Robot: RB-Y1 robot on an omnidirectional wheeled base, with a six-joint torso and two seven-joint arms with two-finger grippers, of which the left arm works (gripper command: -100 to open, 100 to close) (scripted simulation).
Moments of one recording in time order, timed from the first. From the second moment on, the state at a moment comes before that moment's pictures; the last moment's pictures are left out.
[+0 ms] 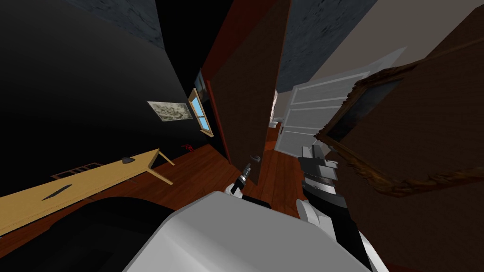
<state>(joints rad) -0.11 0.07 -0.55 -0.76 0.22 -0.77 -0.05</state>
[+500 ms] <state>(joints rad) -0.10 0.07 -0.55 -0.75 0.22 -0.79 -0.05</state>
